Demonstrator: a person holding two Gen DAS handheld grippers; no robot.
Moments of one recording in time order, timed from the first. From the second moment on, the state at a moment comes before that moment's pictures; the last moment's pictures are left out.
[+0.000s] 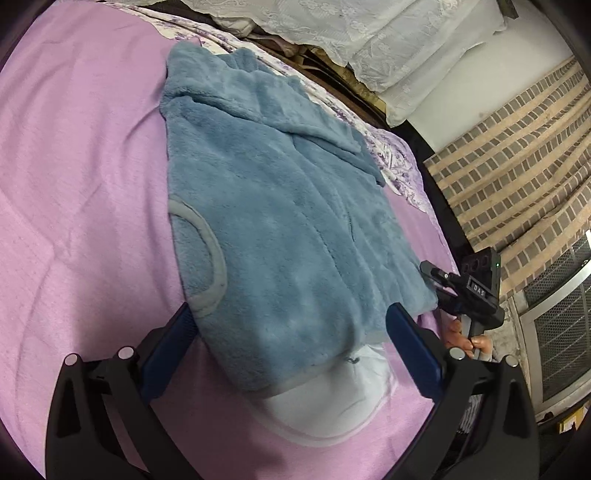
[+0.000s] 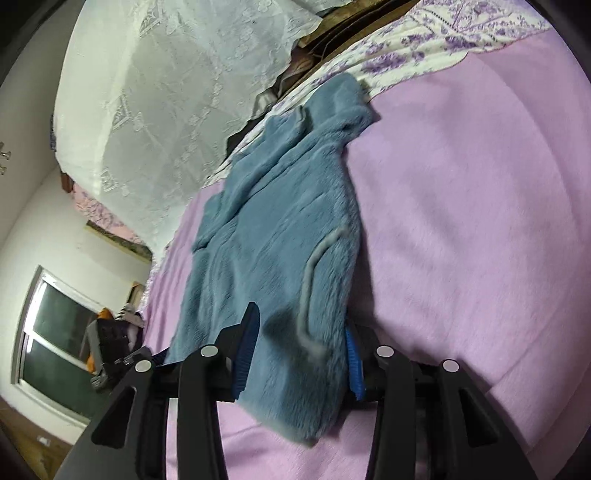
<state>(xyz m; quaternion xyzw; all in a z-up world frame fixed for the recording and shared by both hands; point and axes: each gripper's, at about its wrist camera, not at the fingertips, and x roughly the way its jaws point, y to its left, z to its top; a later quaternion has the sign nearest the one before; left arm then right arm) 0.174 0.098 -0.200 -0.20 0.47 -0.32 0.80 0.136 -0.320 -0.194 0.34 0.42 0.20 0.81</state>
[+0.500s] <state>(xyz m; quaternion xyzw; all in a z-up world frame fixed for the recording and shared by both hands) 0.169 0.106 -0.208 -0.21 0.48 -0.30 0.80 0.124 -0.310 -0.196 0.33 0.43 0.20 0.82</state>
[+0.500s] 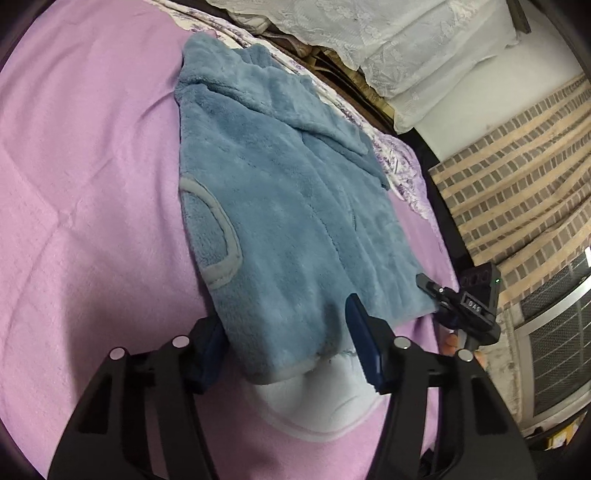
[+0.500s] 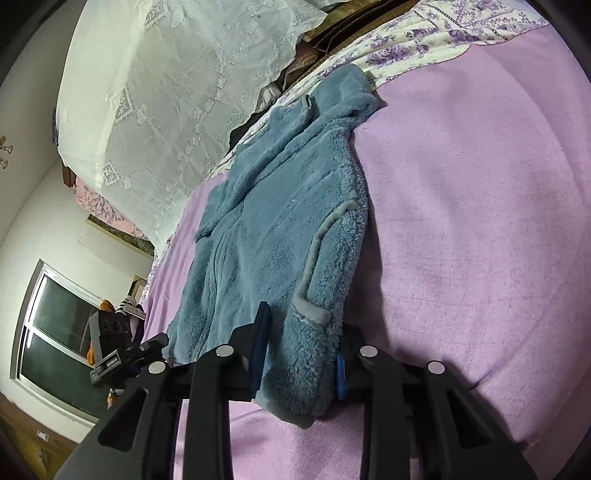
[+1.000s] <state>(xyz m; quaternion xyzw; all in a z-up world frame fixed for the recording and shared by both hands) 0.142 0.134 -0.190 -0.23 0.41 -0.28 0.83 0.104 -0.316 -0.184 0.34 0.39 0.20 0.83</state>
